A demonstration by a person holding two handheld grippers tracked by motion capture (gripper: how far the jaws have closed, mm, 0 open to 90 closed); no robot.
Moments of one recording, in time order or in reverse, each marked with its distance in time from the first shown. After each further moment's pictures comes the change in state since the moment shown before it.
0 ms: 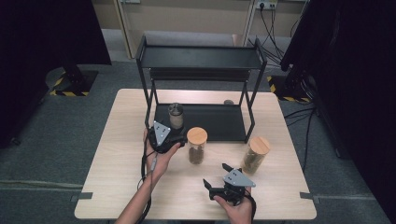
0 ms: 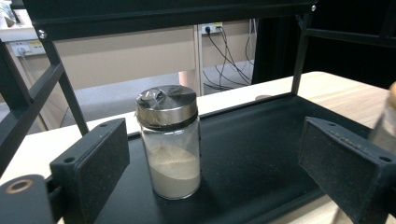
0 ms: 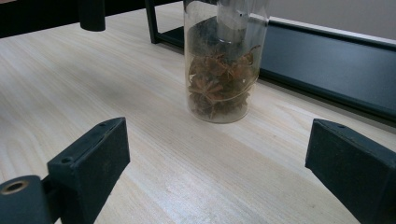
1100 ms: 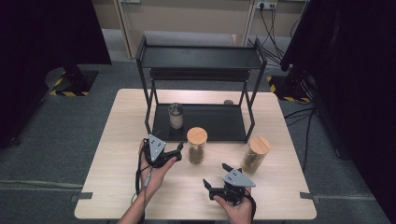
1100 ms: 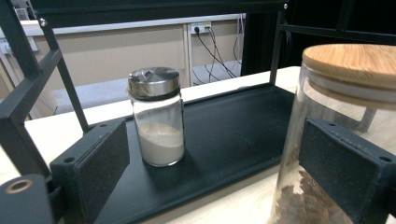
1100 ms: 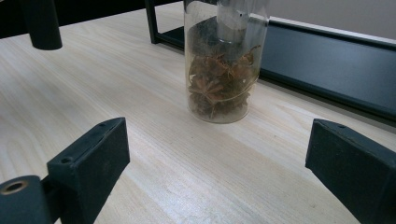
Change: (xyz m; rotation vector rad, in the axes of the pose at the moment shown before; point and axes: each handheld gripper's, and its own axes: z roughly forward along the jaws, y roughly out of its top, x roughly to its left) left arm -0.008 -0.018 -0.042 -0.006 -0.041 -0.005; right arm 0.000 0.000 0.000 0.000 -0.001 0.001
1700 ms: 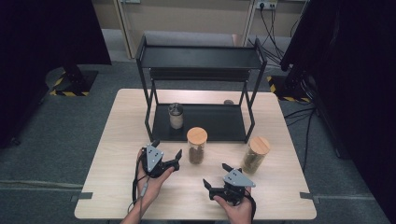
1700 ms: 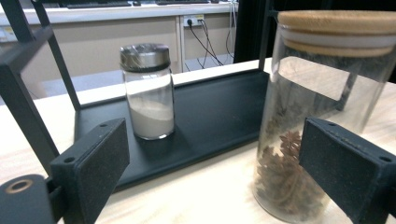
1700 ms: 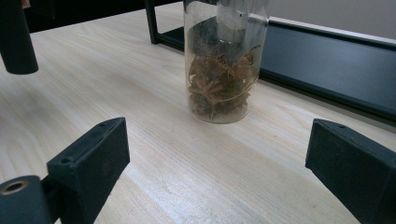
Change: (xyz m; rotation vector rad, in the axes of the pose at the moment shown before) left arm -0.004 -0.020 -0.019 0.027 -0.039 -0.021; right arm 0.000 0.000 0.000 -0.001 0.000 0.003
